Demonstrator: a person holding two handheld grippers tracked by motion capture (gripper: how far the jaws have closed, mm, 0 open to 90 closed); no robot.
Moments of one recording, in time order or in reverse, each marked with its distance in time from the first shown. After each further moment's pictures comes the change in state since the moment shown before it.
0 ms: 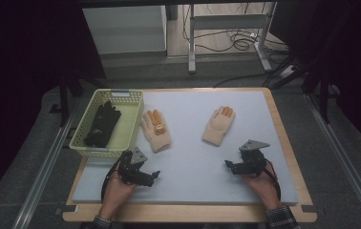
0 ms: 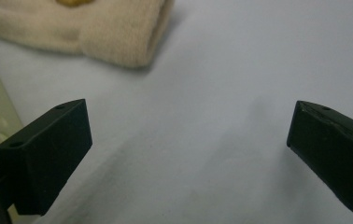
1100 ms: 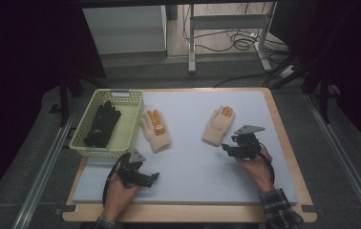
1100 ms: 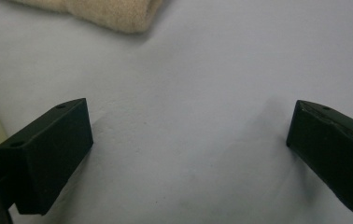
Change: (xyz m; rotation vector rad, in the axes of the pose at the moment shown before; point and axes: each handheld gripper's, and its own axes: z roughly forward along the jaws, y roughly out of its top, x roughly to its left) left arm 0.006 -0.008 0.007 0.023 -0.051 -0.073; right arm -0.014 0.051 0.014 -0.041 0.000 0.030
